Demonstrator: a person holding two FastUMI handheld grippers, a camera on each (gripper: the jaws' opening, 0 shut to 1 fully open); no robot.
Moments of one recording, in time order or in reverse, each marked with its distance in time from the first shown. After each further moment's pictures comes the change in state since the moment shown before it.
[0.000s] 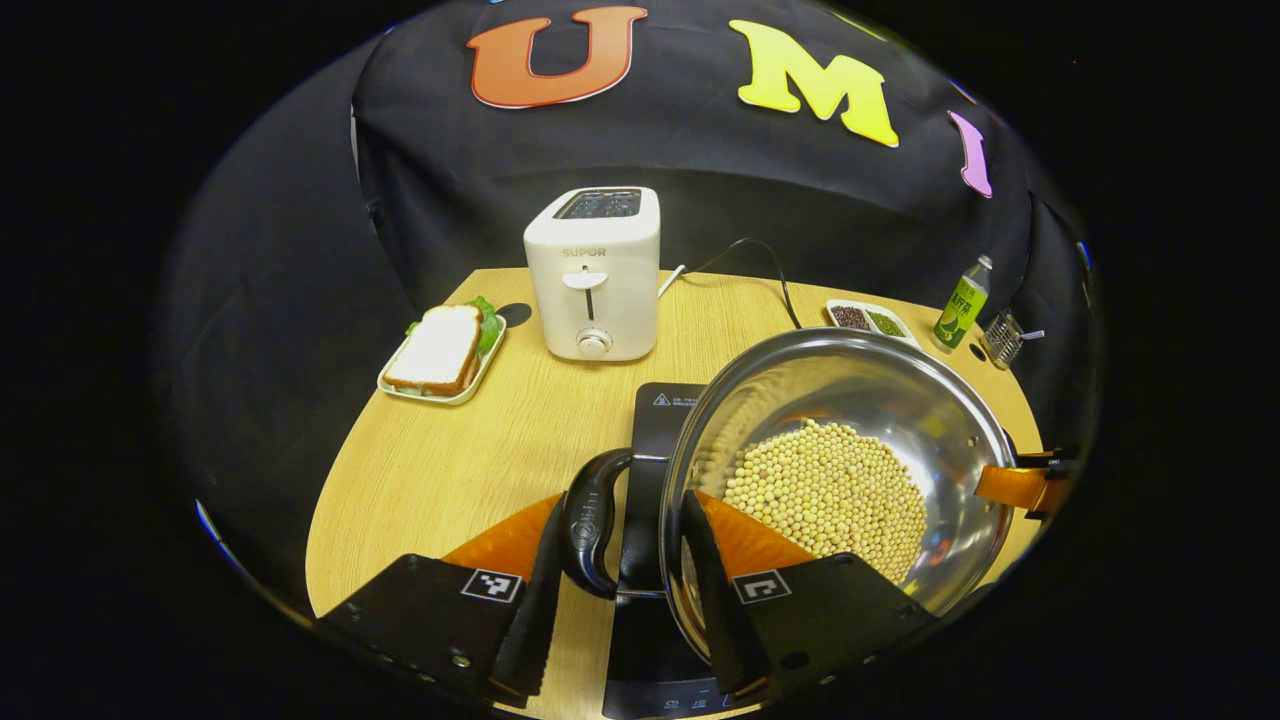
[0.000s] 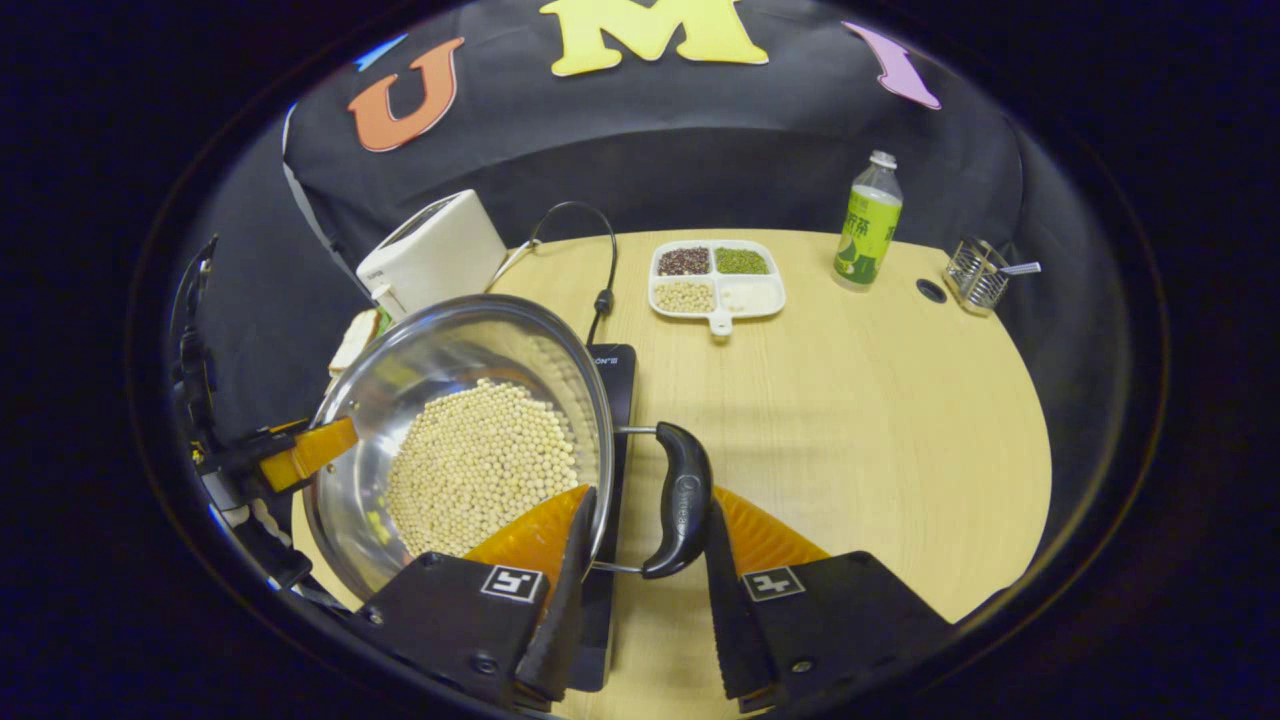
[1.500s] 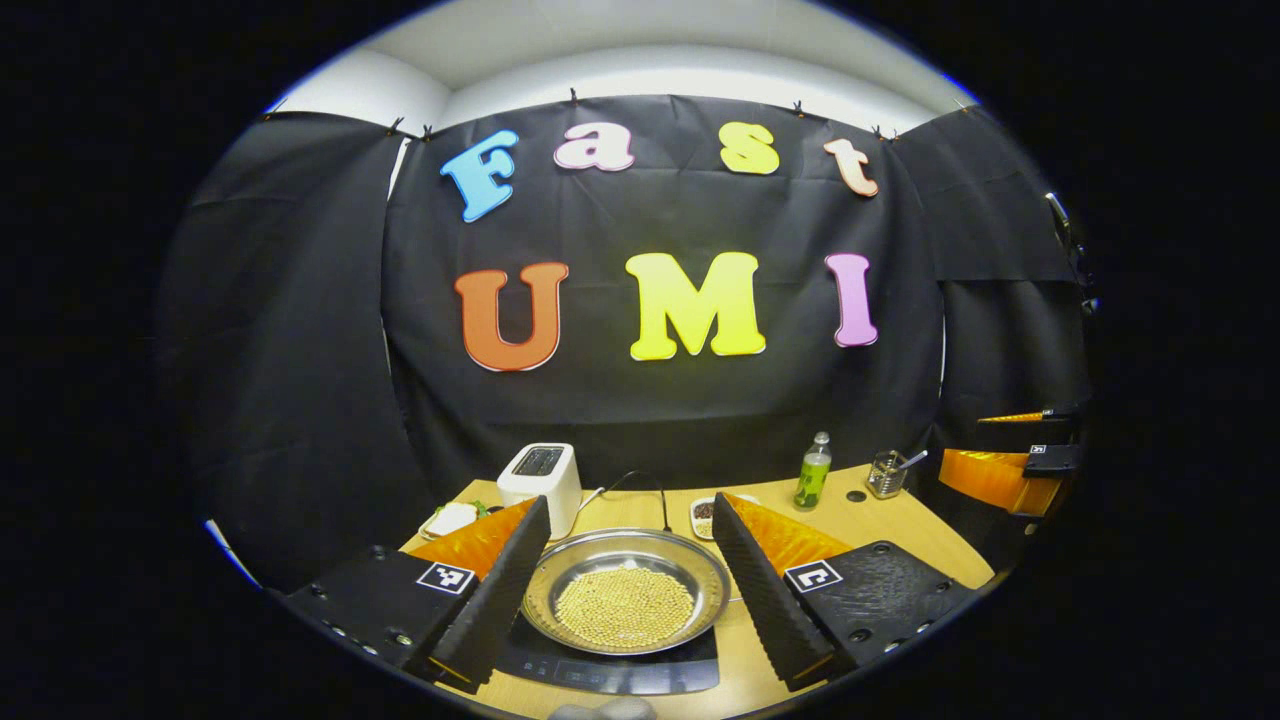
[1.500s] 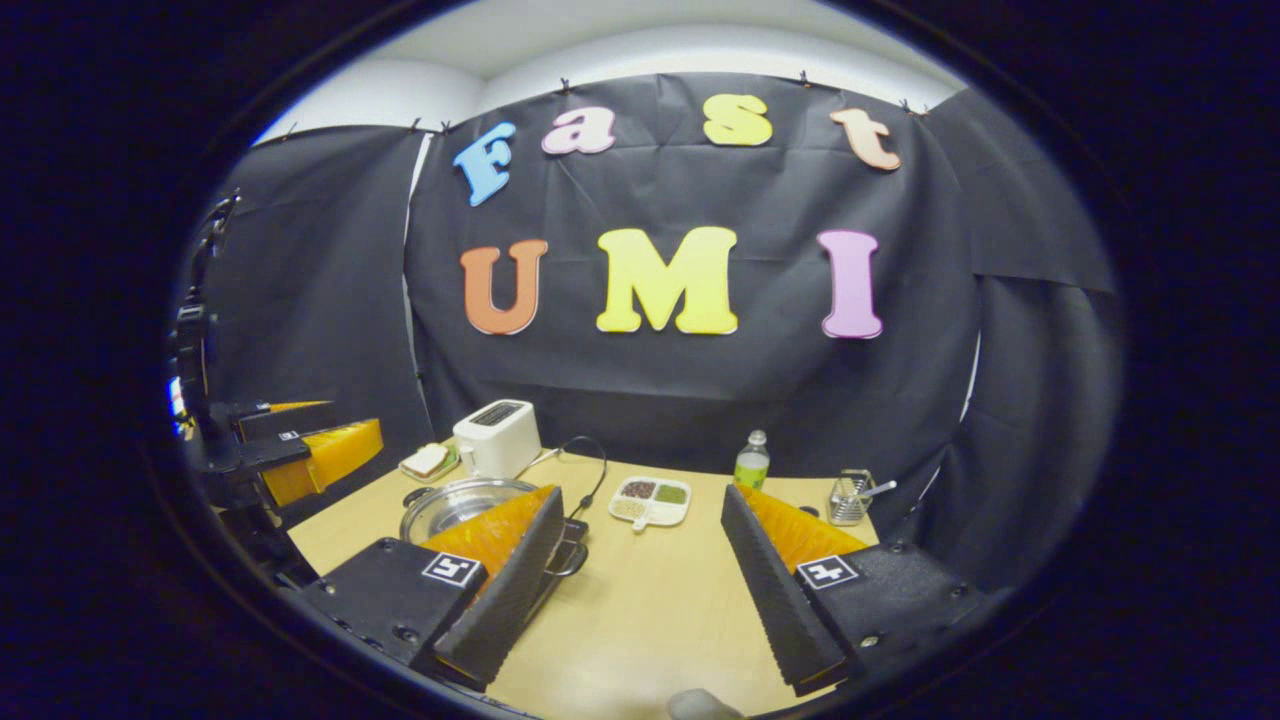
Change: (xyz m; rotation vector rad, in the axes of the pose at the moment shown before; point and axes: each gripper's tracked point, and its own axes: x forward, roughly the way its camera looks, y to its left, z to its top) left arm -0.320 -0.191 0.100 0.077 -0.661 0.005; right arm -0.333 -0.121 0.064 -0.208 -0.711 0.067
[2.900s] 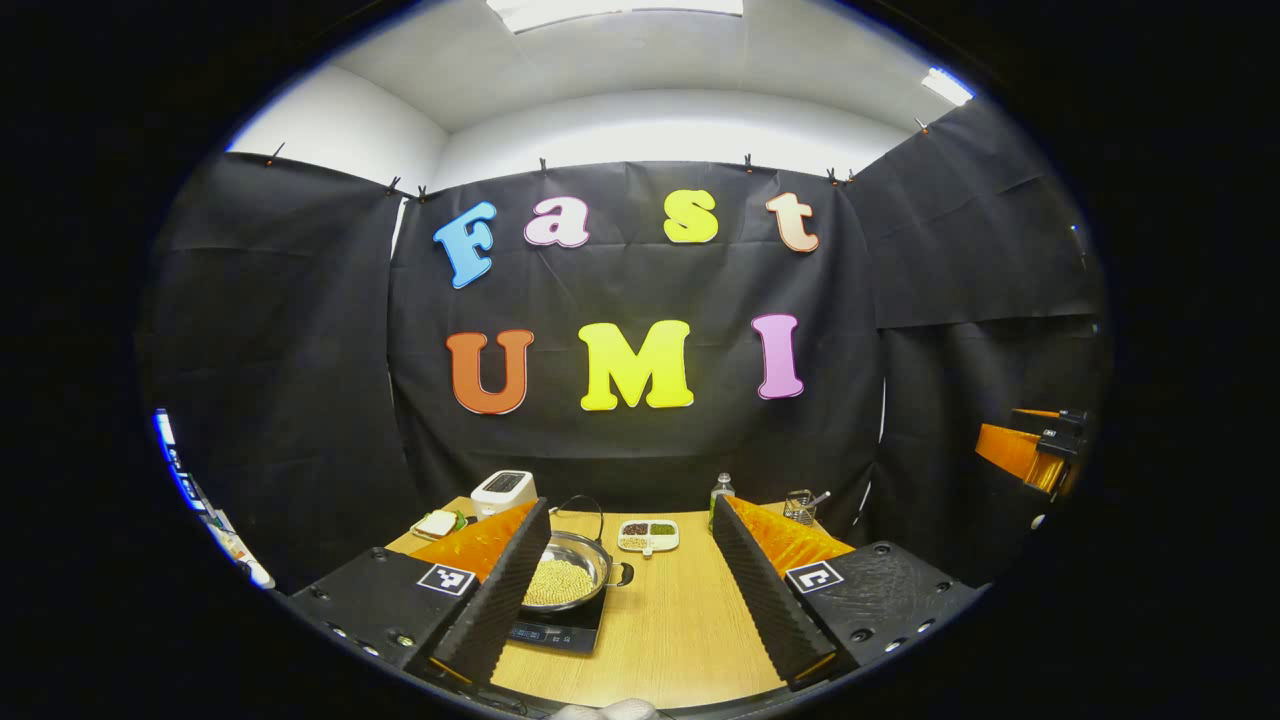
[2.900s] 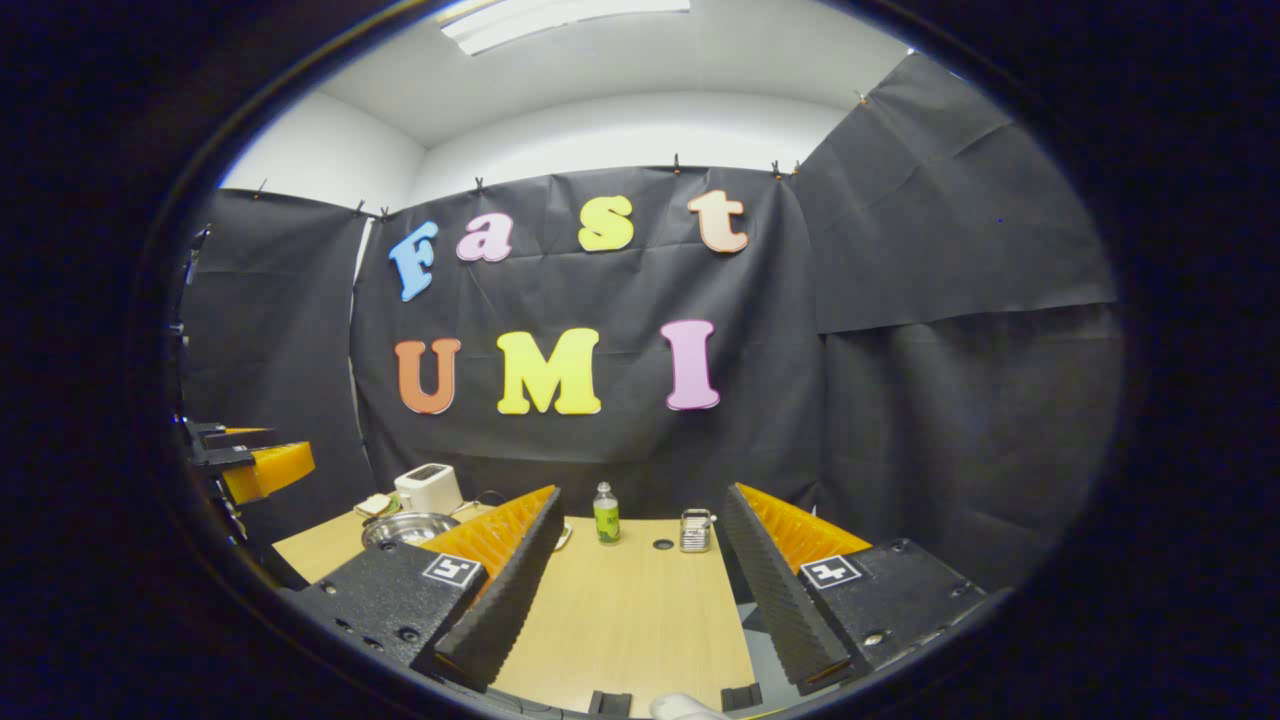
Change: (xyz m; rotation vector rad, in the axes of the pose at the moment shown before) left arm -0.159 -0.140 0.059 -0.014 -0.100 0.003; right arm -0.229 -0.160 0.020 0.053 -0.215 -0.203
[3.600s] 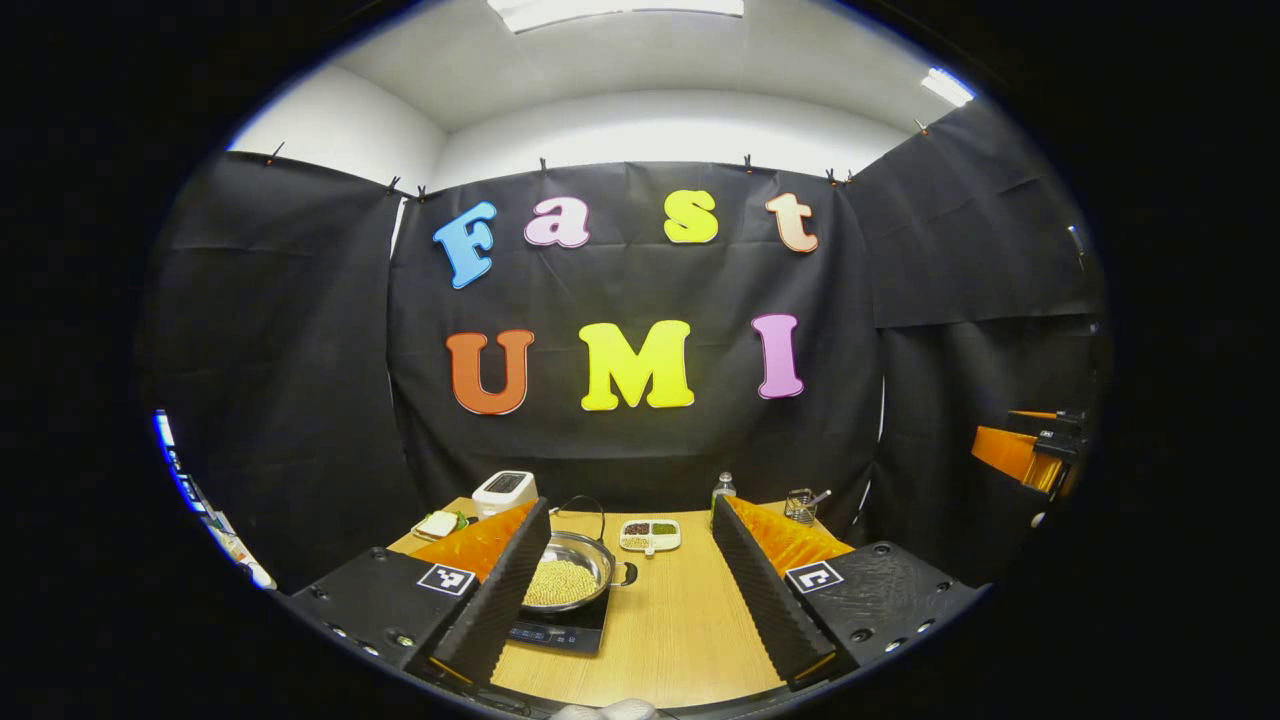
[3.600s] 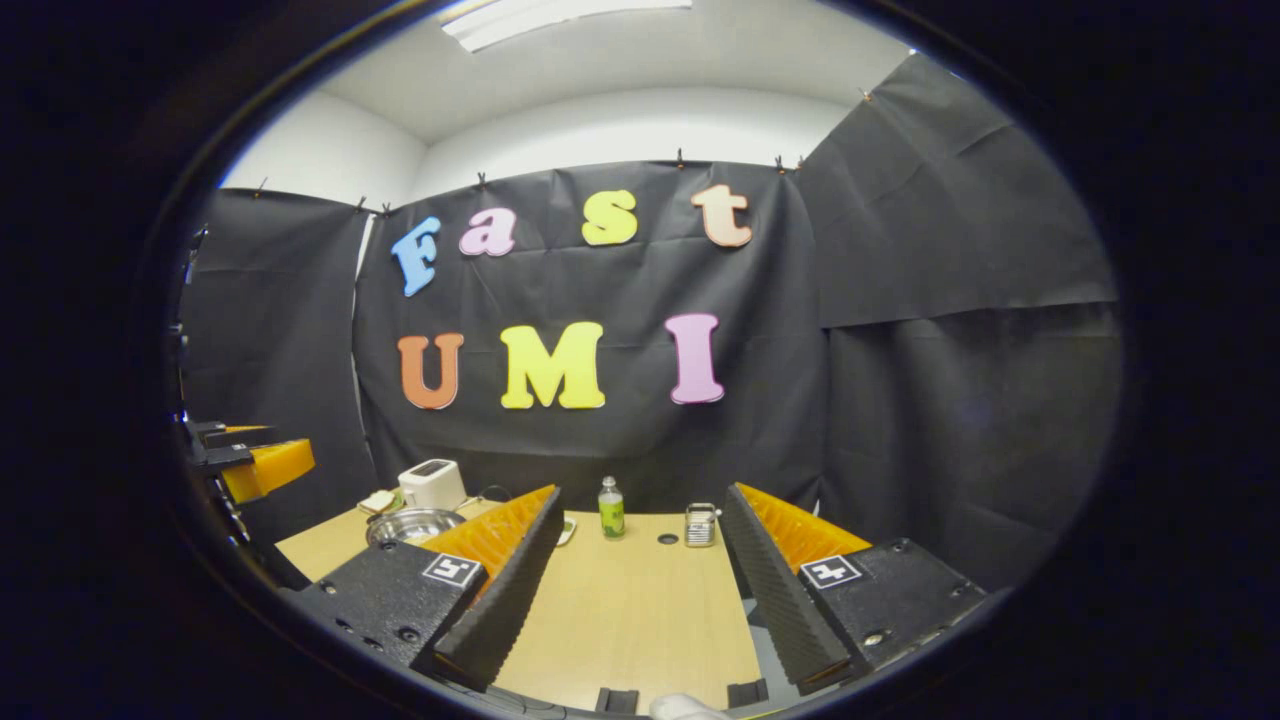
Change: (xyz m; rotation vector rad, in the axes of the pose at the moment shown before) left arm 0.001 0.009 -0.002 0.002 -0.003 -0.006; right arm 0.002 0.015 -0.001 0.002 0.015 0.006
